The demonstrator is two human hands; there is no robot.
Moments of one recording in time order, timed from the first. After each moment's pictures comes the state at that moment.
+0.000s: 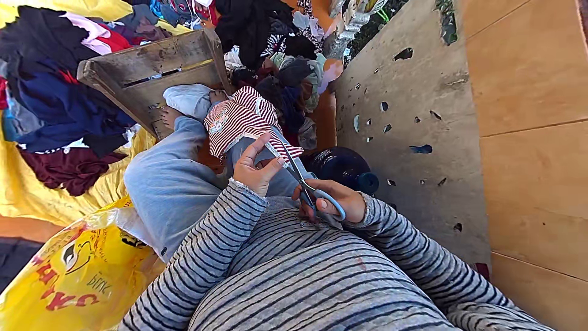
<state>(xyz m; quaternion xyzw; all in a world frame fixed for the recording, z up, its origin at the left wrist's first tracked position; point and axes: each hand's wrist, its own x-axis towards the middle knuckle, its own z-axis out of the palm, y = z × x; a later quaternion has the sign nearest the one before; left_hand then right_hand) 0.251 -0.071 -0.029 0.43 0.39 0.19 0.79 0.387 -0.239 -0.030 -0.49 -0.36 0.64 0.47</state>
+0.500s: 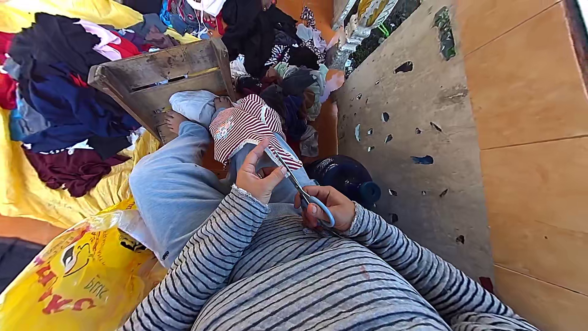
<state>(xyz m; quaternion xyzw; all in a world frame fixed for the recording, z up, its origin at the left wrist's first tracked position) 0.247 -0.070 -0.034 0.45 0.37 0.22 0.78 0.372 -0.233 -0.040 -0.49 -0.30 0.62 0.54</state>
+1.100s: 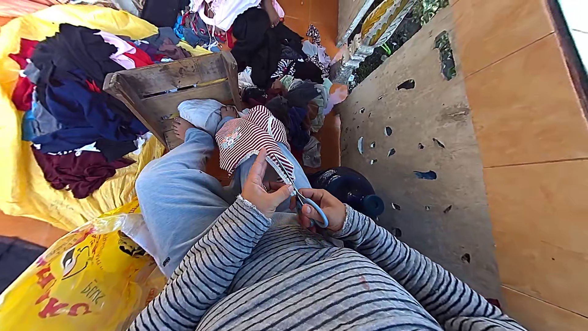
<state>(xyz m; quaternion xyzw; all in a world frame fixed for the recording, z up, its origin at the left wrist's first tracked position) 0.241 -0.067 -0.036 0.50 0.32 0.18 0.79 0.376 -0.212 -0.053 -0.48 -0.29 0.64 0.53</state>
